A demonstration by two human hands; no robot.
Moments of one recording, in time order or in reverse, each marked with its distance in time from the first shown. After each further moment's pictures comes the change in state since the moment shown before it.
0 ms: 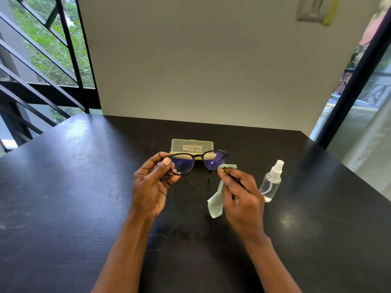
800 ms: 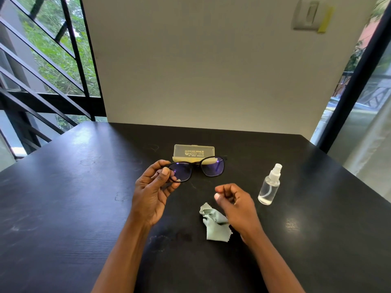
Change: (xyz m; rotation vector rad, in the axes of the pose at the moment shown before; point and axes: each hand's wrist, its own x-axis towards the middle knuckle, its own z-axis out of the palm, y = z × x) left_hand -0.011 0.008 -0.005 0.029 -0.028 -0.035; right_hand 0.002 -0.008 -0.004 0.461 -0.466 0.844
